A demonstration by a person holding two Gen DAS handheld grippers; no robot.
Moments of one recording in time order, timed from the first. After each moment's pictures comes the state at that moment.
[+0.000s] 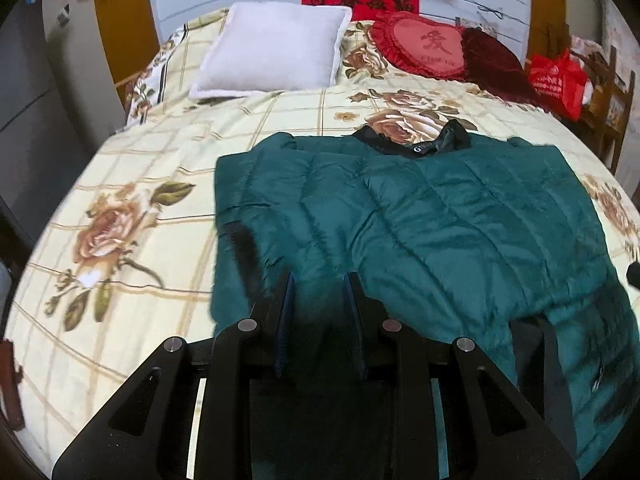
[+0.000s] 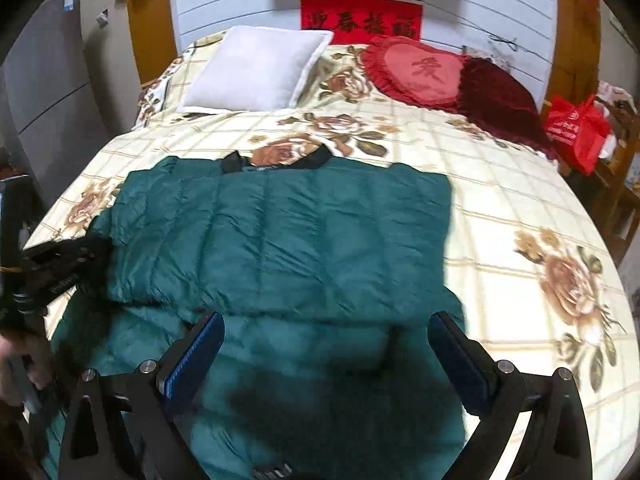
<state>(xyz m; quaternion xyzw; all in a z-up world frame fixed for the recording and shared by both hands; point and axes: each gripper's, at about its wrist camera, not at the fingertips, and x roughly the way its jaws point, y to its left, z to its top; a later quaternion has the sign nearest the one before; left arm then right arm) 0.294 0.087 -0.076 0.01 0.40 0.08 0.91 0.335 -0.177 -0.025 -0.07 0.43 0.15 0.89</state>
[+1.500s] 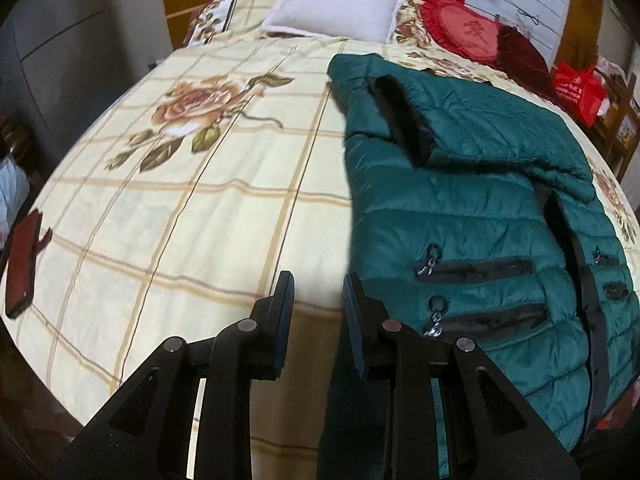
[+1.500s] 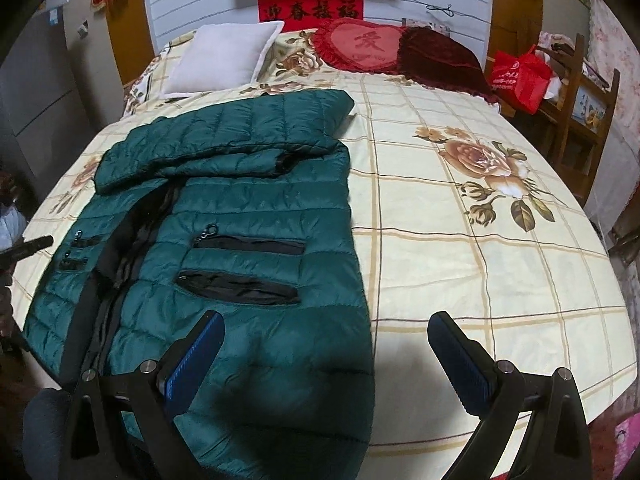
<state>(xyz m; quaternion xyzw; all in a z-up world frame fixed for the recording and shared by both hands) 0.131 0.165 -0.099 -0.07 0.46 0.11 0.88 0.167 -0.301 -0.041 -0.04 0.45 0.11 0.89</state>
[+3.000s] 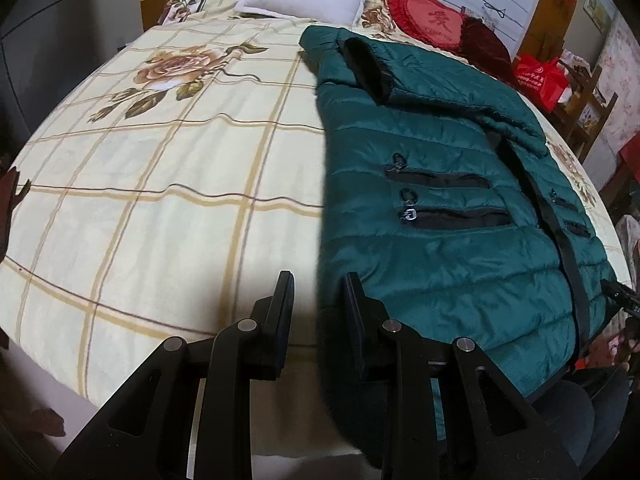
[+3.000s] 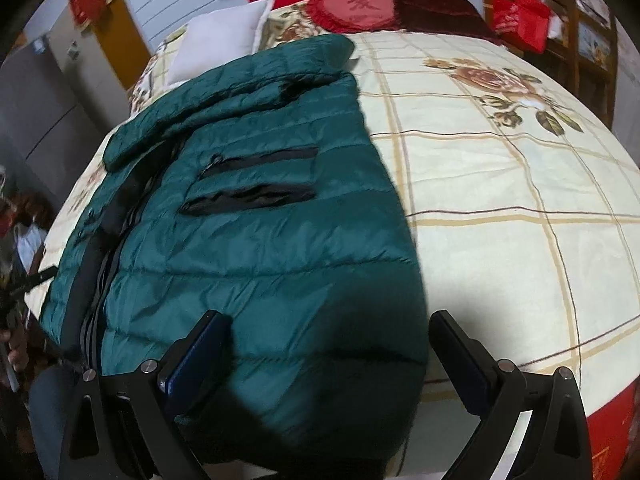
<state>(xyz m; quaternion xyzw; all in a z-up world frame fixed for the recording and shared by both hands) 0.070 0.165 -0.114 -0.09 0.47 0.03 0.88 0.138 -0.308 -0.103 0.04 0.49 0.14 0.86</state>
